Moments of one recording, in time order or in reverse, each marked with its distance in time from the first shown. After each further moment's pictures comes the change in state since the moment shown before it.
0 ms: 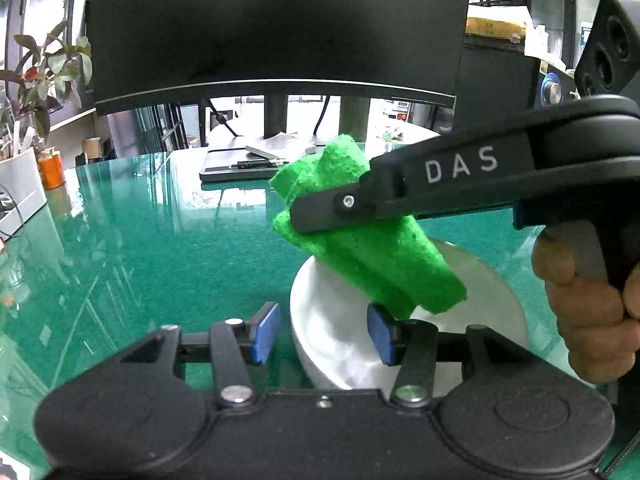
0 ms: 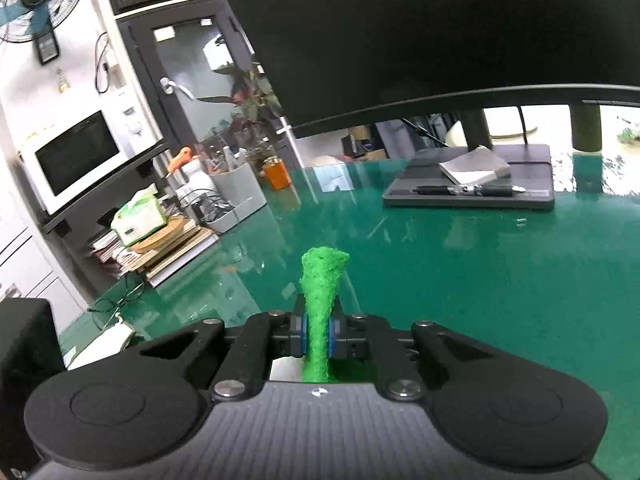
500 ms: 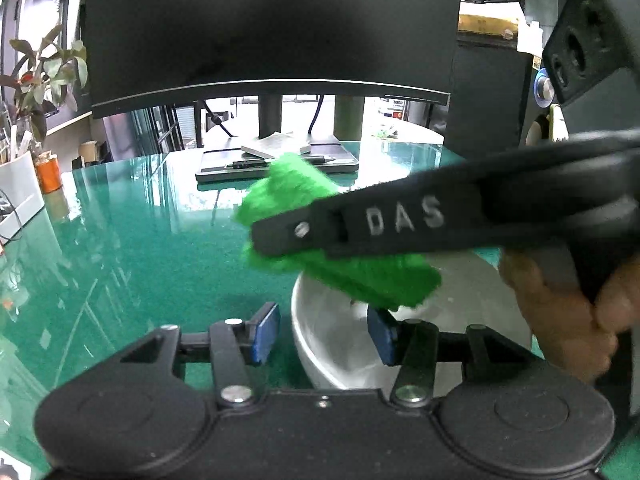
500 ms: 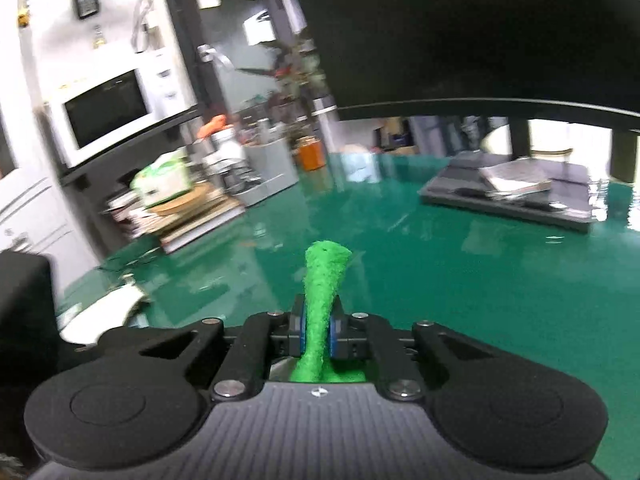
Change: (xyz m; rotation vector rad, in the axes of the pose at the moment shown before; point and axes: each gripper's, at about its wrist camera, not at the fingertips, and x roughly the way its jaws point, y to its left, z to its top) left arm -0.006 -0.007 -0.002 0.018 0.003 -0.005; right arm 0.015 0.003 -0.001 -0.114 0.038 -0.011
